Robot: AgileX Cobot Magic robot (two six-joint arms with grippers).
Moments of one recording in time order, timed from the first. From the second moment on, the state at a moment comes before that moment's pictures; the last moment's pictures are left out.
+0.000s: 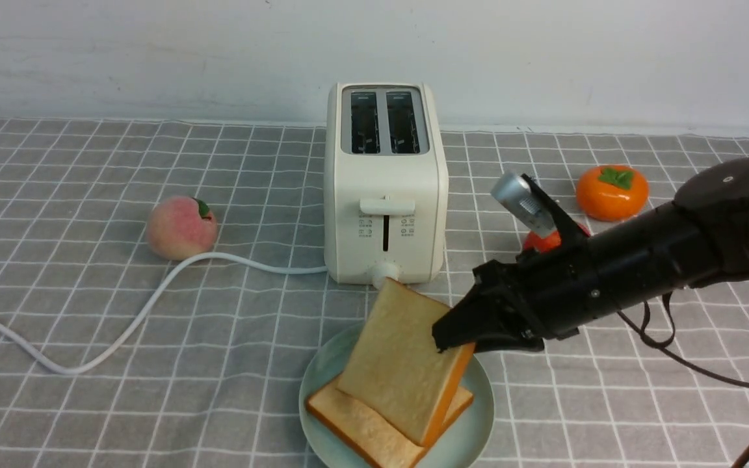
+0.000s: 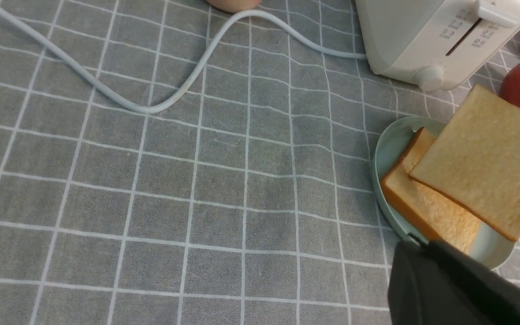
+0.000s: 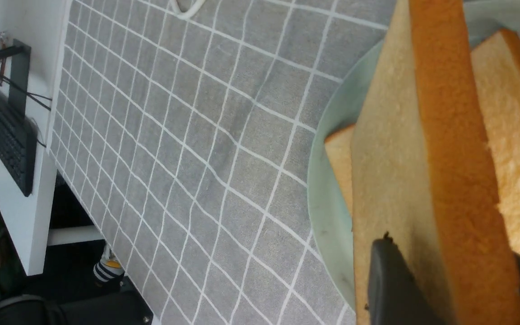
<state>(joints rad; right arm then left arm) 0.25 1.78 -1.12 1.16 0.92 -0.72 -0.35 0.36 -0.61 0.06 0.89 -0.59</state>
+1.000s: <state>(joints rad) 0.18 0.89 -1.29 0.27 0.96 -0.07 -0.35 0.36 -0.61 0.07 0.77 -0.59</state>
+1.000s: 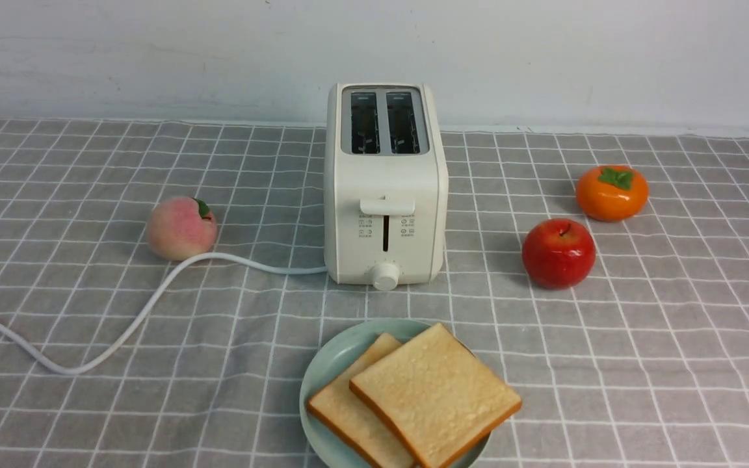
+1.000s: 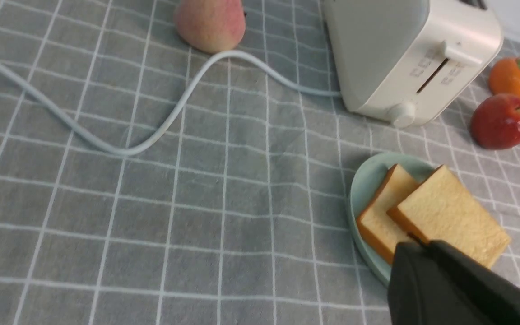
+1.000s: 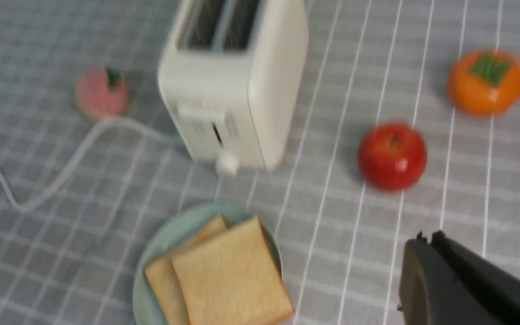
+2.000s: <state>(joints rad) 0.18 -0.01 -0.26 0.22 0.18 -0.01 -0.35 0.36 -0.61 0.07 0.57 -0.59</state>
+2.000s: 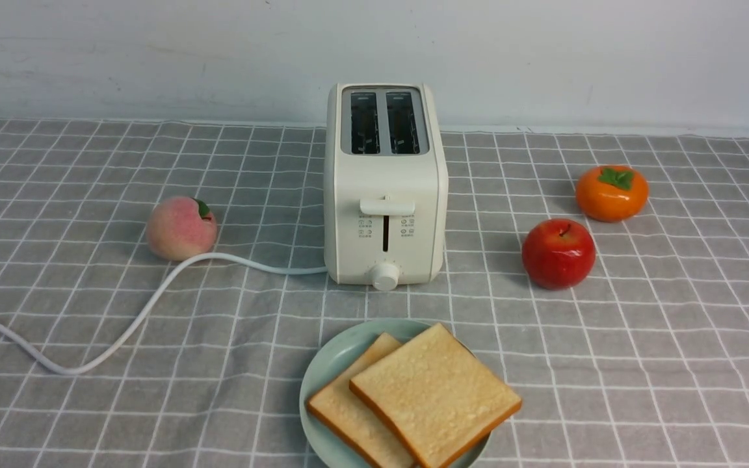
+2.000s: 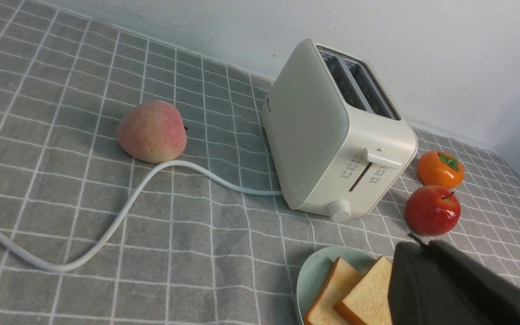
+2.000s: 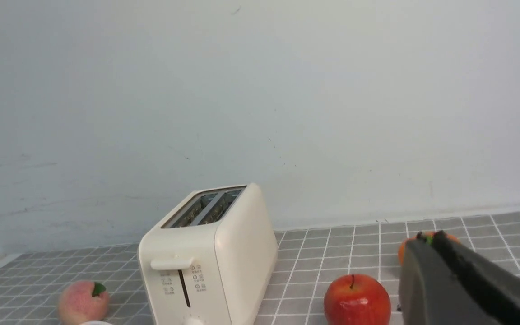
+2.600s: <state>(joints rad) 0.18 -0.01 -0.26 0.22 0.19 -0.01 -0.35 0.35 -0.59 0.10 0.56 -0.57</state>
